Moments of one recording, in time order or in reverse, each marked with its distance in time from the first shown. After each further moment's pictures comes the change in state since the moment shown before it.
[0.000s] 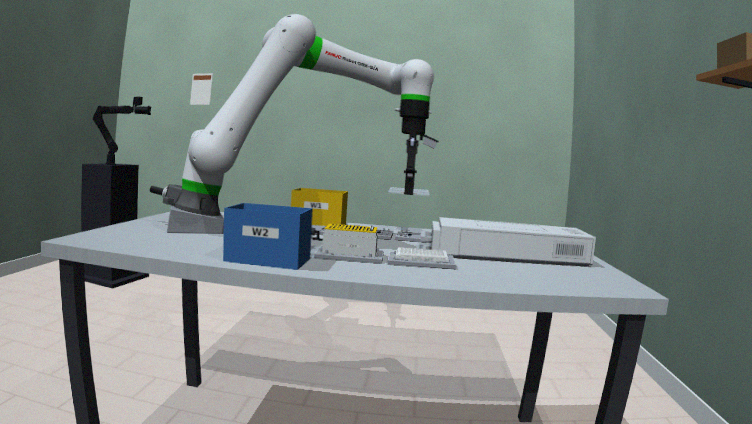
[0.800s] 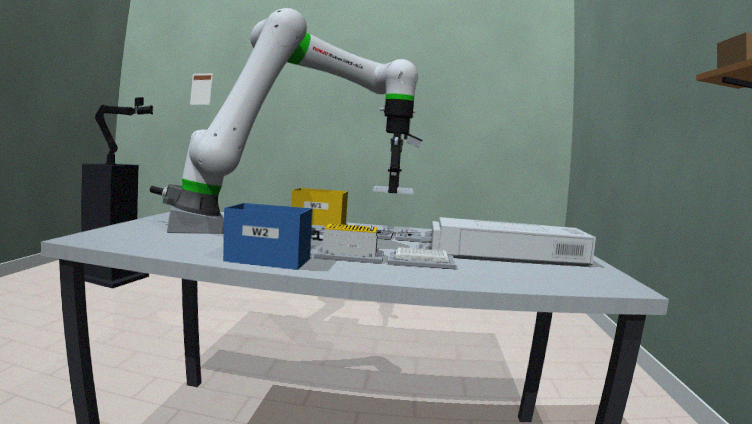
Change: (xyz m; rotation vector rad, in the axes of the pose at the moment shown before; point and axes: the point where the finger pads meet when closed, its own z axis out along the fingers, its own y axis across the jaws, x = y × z) arm -0.051 -0.019 0.000 0.000 0.000 0.000
